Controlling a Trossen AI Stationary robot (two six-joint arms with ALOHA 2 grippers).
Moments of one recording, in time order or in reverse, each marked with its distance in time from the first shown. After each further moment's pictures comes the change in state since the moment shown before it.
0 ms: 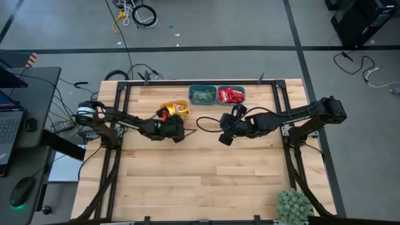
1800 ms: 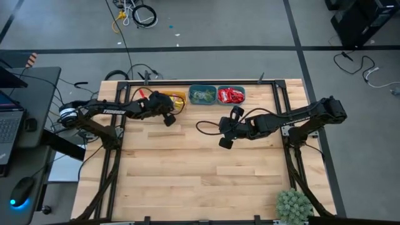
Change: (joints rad) left arm 0.456 -0.225 -0.168 0.208 0.495 0.281; right arm 0.023 0.000 0.000 0.045 -0.053 -0.073
